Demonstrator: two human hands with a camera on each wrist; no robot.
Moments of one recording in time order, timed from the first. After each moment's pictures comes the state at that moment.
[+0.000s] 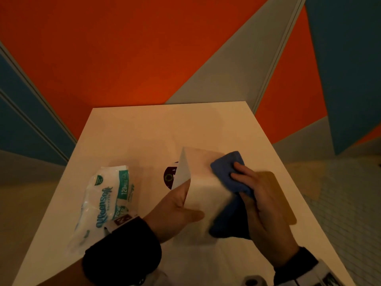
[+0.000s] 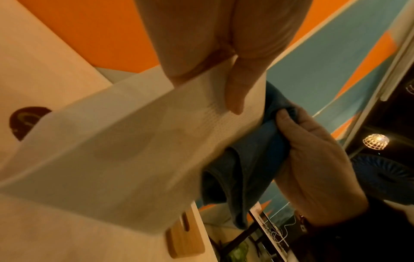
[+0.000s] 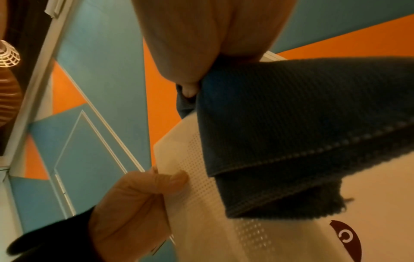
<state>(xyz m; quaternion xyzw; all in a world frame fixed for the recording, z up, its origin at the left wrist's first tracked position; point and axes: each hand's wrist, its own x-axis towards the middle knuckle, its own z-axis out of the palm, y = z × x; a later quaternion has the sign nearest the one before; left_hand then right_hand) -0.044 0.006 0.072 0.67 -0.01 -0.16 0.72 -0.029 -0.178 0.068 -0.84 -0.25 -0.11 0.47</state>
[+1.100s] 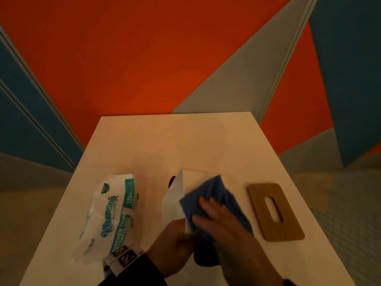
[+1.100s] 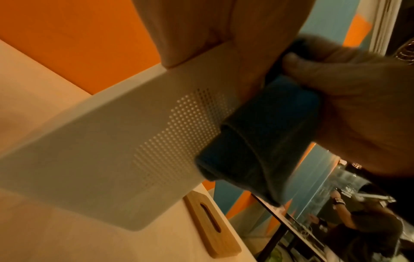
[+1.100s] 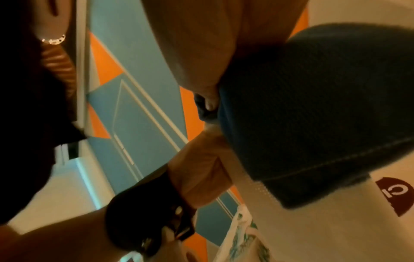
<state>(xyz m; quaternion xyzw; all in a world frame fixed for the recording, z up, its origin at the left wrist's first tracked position) -0.067 0.010 0.043 0.77 -0.11 -0.07 0.63 -0.050 -0.143 0.057 -0.84 -0.41 -0.02 0.36</state>
